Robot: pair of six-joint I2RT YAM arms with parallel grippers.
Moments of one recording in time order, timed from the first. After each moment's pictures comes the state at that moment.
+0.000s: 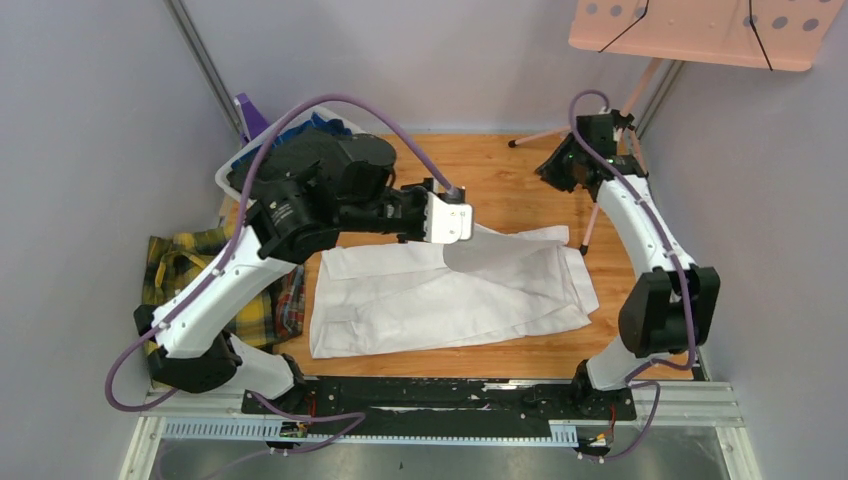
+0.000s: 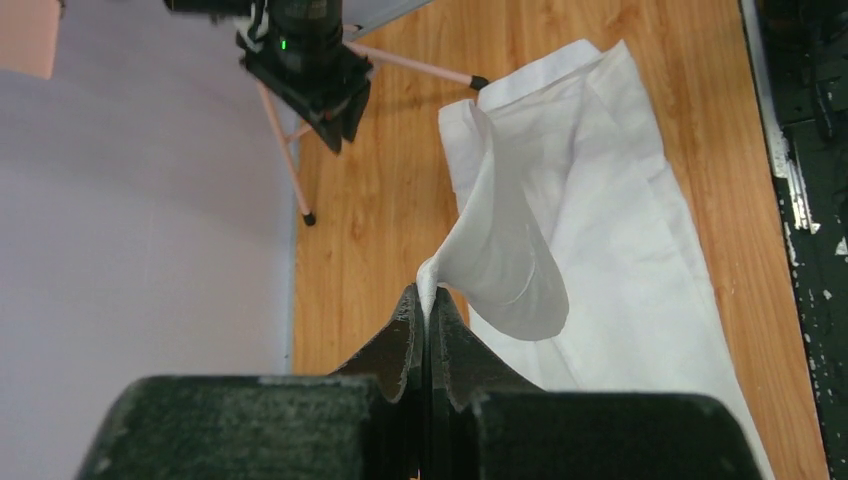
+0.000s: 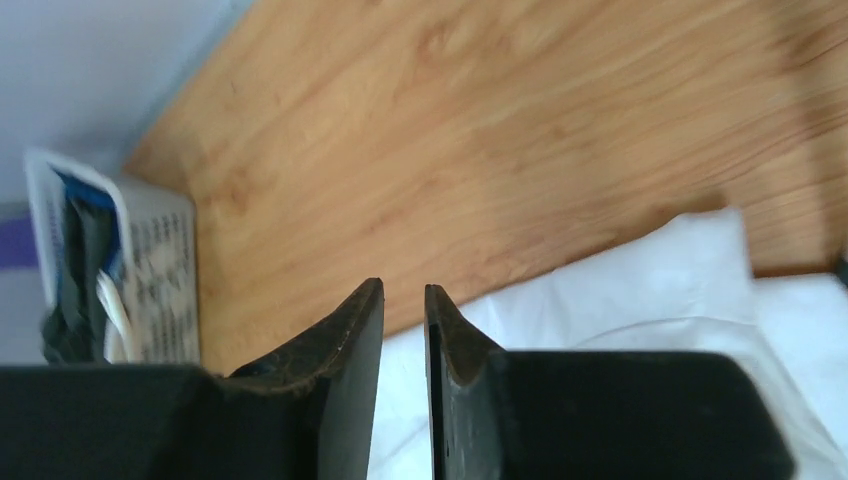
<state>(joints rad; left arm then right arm) -0.98 1.39 1.92 -0.95 0.29 0.77 0.07 1.55 1.48 -0.60 0.02 0.79</state>
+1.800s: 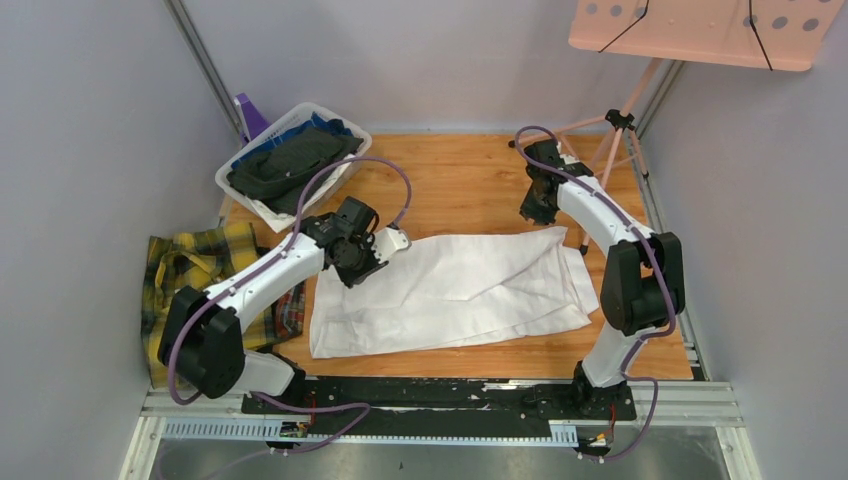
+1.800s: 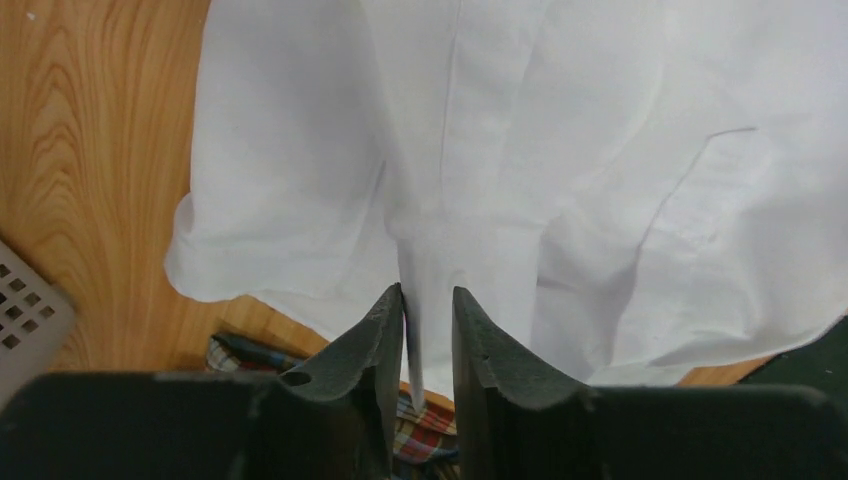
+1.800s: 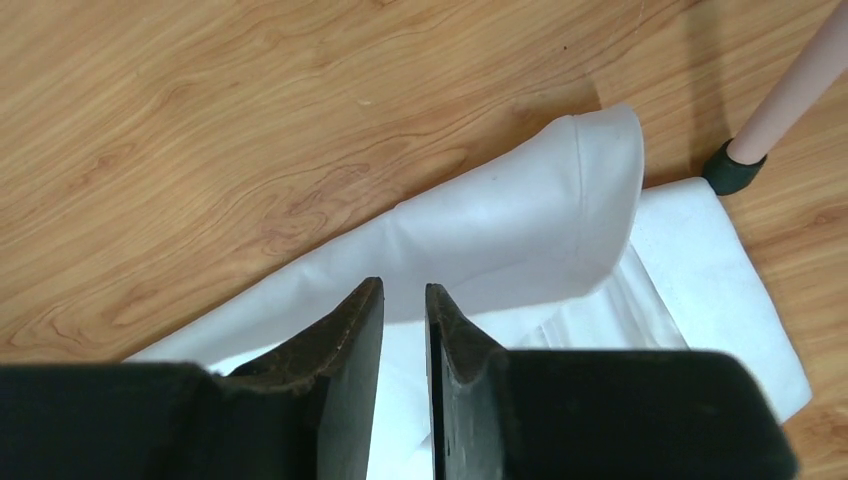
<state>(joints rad) -0.53 1.37 1.01 -0.83 0.10 0.54 0.25 1.77 1.41 -0.75 0.24 0.68</state>
